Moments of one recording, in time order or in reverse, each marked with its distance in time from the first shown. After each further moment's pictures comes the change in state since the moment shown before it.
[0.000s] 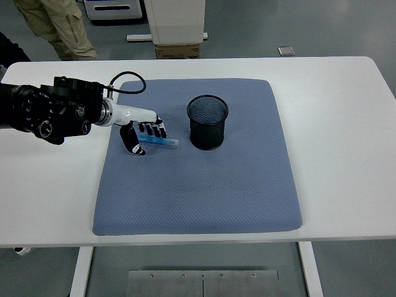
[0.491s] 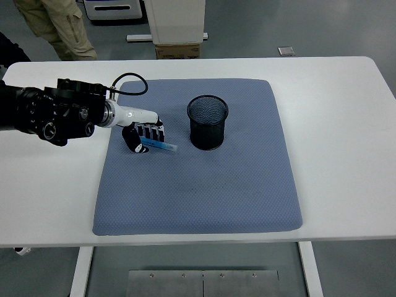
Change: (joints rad) left arm 0.008 -0.018 0.000 0.007 0.000 0.018 0.020; right arm 0.000 0.000 0.000 0.000 0.000 0.000 0.000
